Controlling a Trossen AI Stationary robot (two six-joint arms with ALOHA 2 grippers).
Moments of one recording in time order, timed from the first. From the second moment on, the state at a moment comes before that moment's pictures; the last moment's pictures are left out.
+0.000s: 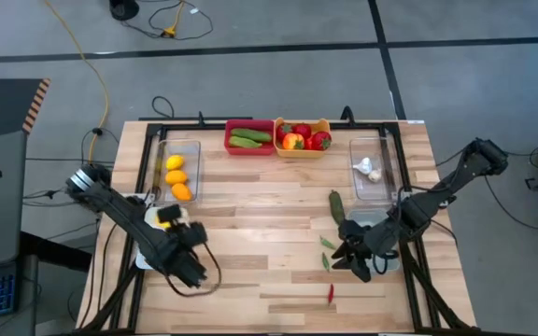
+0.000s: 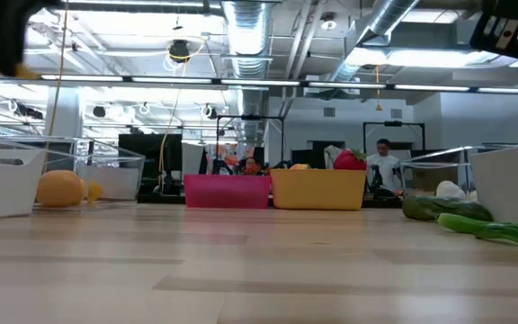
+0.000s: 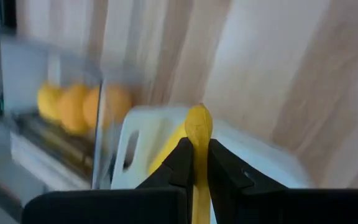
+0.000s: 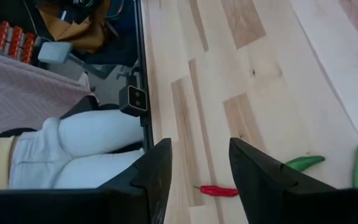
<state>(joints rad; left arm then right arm) -0.66 1.62 1.35 -1.57 -0.33 -0.99 0.61 1.12 0.82 -0.36 0.11 0.93</state>
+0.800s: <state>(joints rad) -0.66 1.36 0.81 -1.31 -0.01 -1.34 0.61 1.12 0.82 -0.23 0.27 0.92</state>
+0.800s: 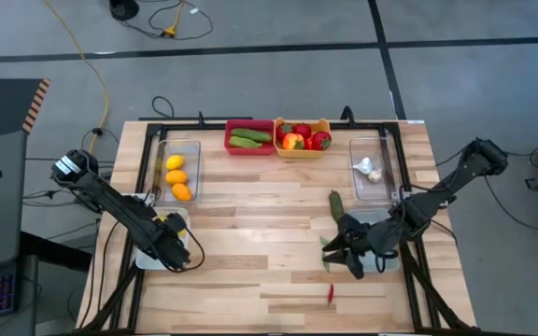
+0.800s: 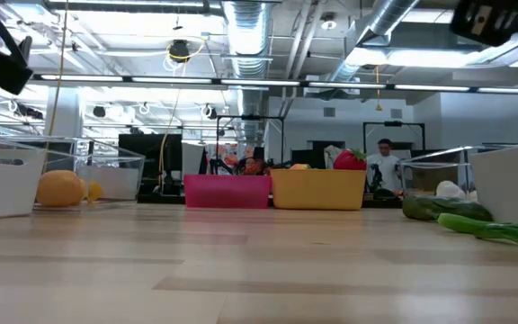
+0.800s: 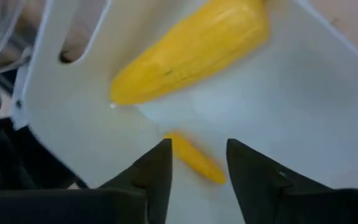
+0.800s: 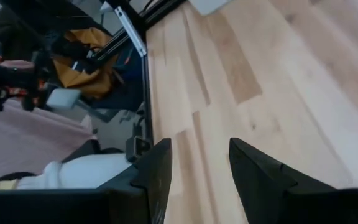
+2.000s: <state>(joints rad) -0.62 1.36 0.97 -0.51 -0.69 -0.69 0.49 1.12 0.82 -0.36 0.24 0.65</state>
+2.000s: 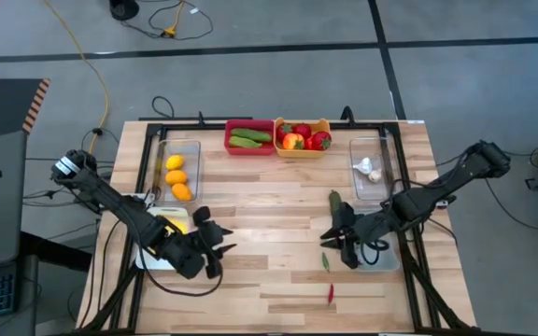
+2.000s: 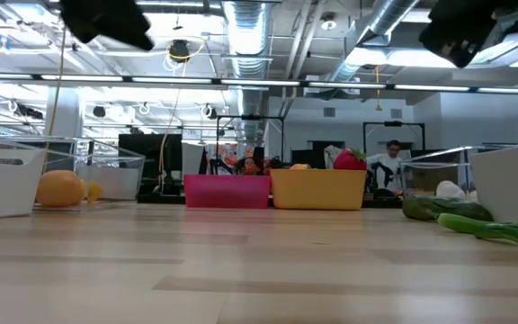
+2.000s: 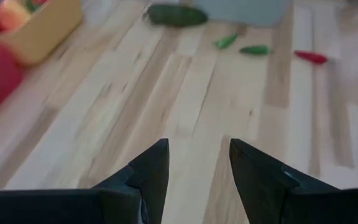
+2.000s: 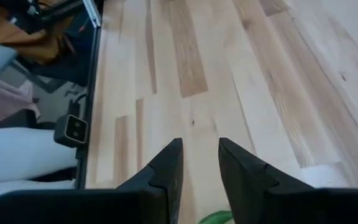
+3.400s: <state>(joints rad) -0.48 1.36 0.97 -0.45 -0.64 -0.53 0.35 1.72 1.08 -0.82 0.09 0.71</state>
